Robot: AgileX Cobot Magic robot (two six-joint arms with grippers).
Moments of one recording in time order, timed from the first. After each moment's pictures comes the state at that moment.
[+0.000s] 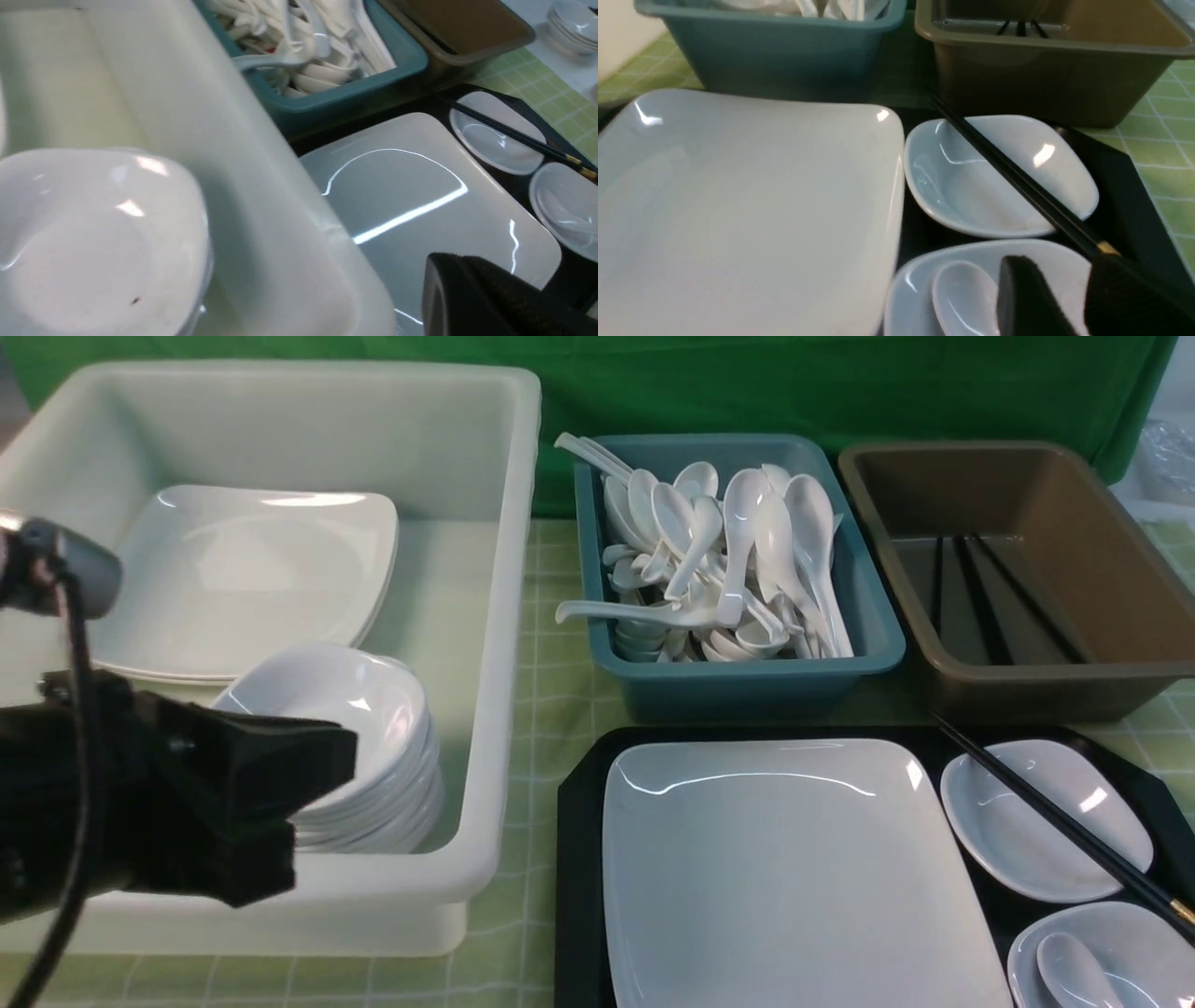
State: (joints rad) right arm 0.02 0.00 0.01 0.33 0.22 -0.24; left arm -0.36 0.80 -0.67 -0.67 0.55 0.49
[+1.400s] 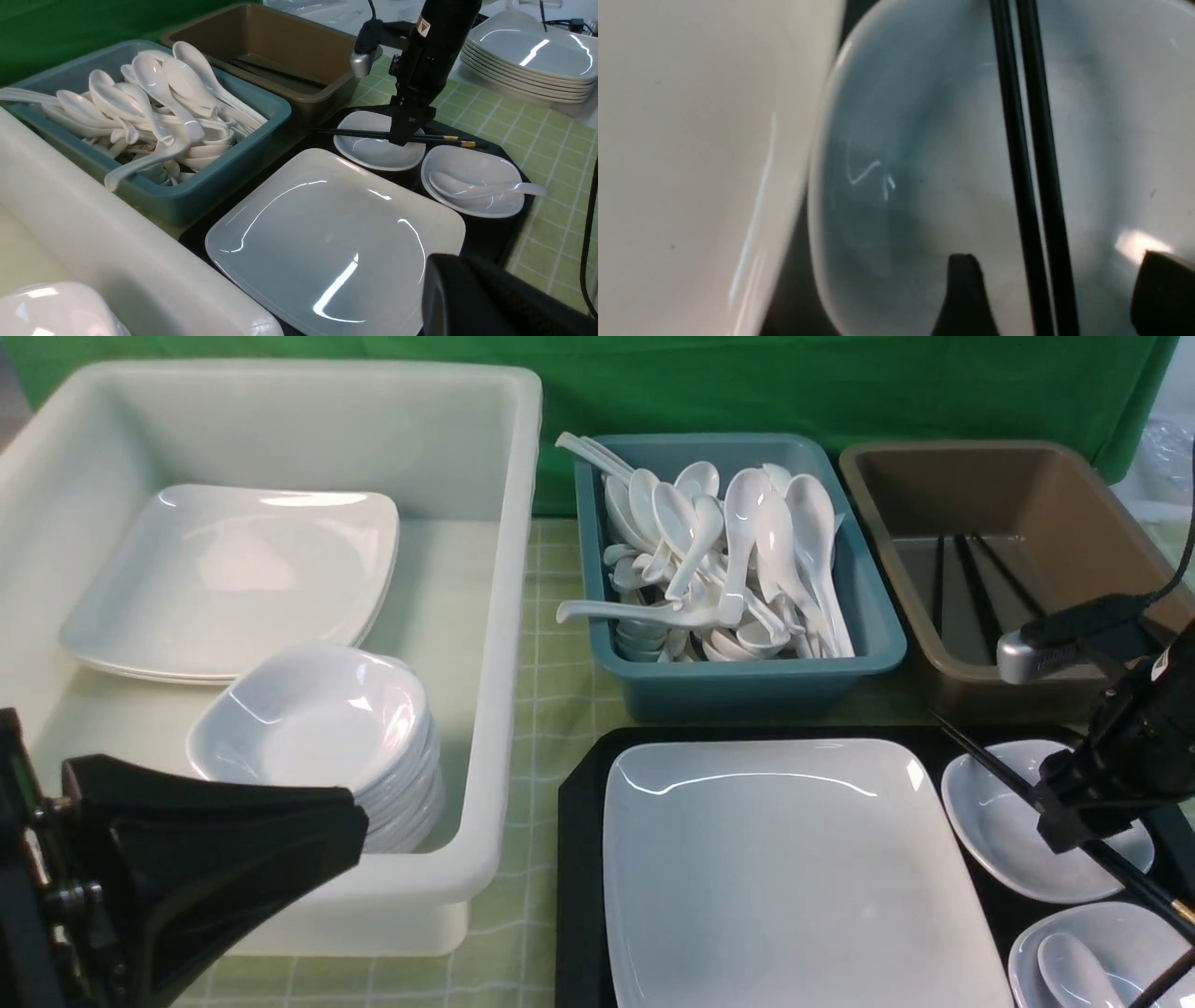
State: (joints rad) right arm 0.05 1.72 -1.08 -0.02 0.74 -0.31; left arm -0.51 0.59 -0.67 -0.66 0.62 0.66
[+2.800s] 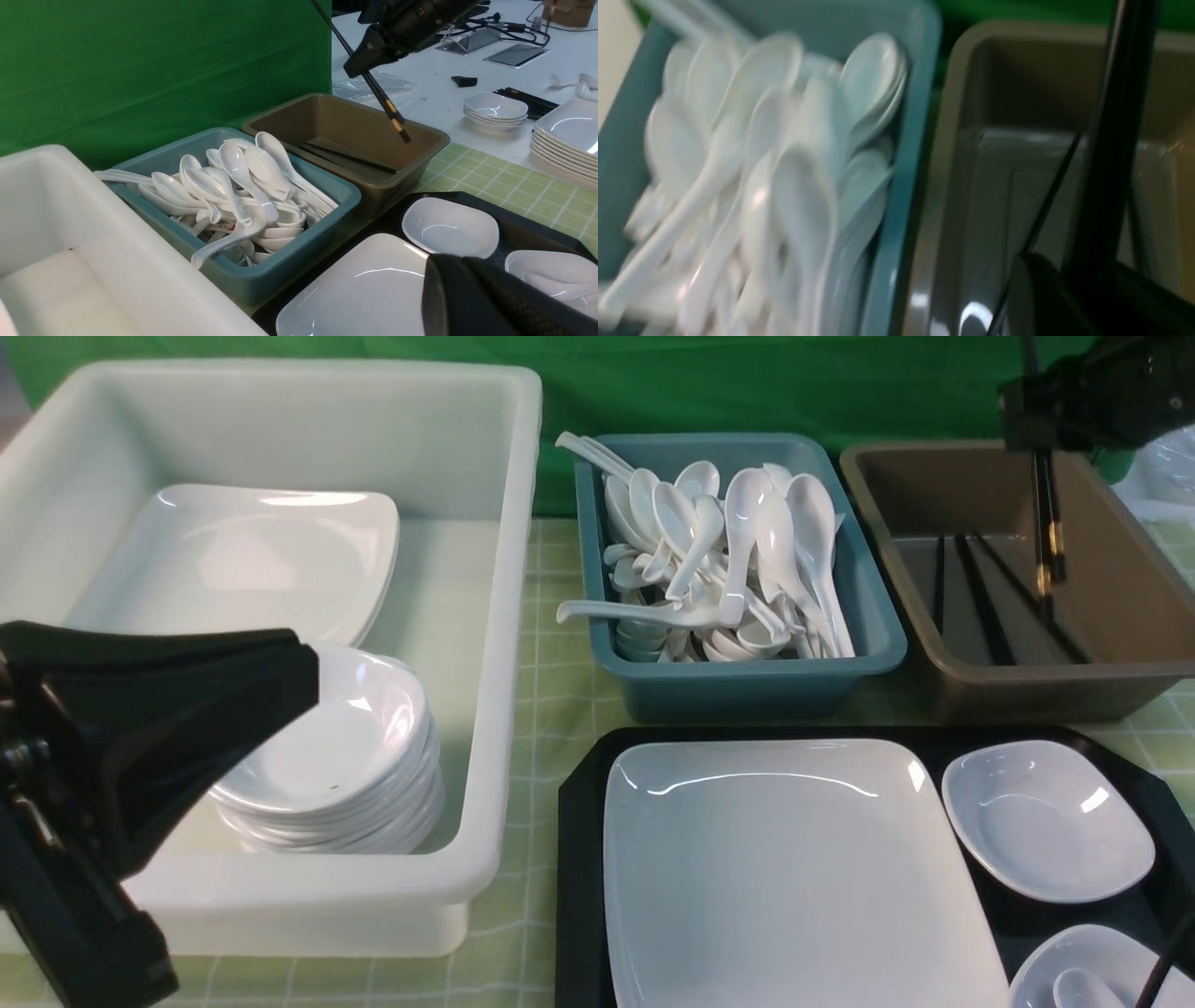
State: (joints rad) right arm -0.02 1.89 -1.75 0.33 0.56 -0.28; left arm -0.51 0.59 -0.67 -0.65 0.39 0.67
